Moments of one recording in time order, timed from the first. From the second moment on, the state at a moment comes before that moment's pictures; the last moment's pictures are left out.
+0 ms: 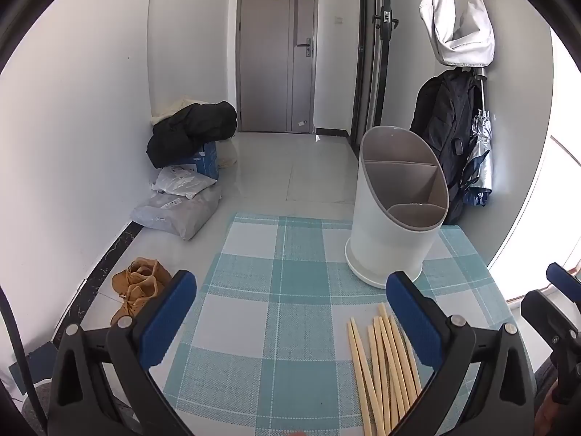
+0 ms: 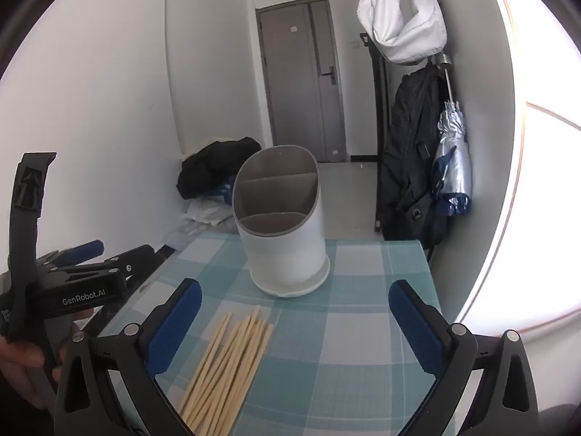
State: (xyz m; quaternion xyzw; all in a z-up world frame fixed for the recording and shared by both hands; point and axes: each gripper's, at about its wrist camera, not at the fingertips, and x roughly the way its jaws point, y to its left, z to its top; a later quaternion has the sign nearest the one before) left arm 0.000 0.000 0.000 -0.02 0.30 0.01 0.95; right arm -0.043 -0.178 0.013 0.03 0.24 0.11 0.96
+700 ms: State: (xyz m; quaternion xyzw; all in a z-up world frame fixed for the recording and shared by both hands) left arm 0.004 0.003 -0.003 -0.03 0.30 0.00 0.95; right arm -0.042 -0.181 0.012 0.04 0.24 0.12 0.96
